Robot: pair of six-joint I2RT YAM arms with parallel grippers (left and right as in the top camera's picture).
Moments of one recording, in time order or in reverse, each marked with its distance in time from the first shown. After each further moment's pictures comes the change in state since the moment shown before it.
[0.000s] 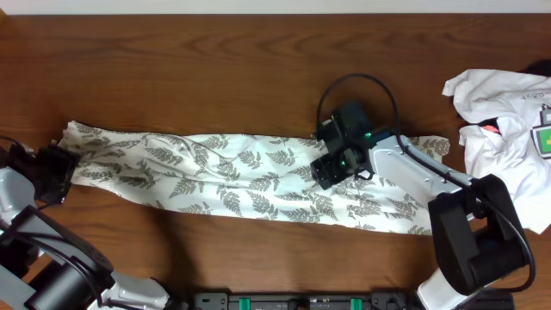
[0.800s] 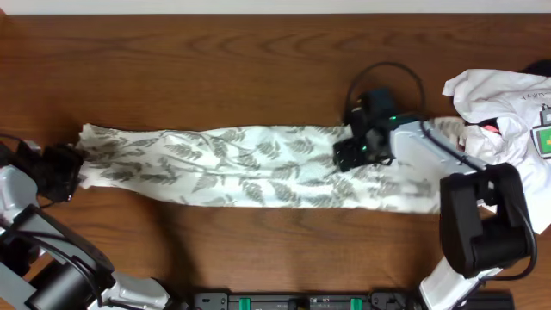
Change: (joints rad) left arm -0.022 0.000 0.000 -0.027 0.053 0.000; right arm -0.195 0.067 0.053 0.023 0.025 0.019
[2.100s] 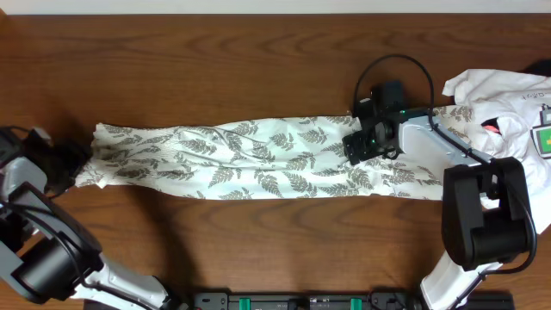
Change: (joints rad) left arm -0.039 0.142 0.000 0.221 -0.052 0.217; right arm -0.034 0.029 0.032 0.005 0.061 -0.104
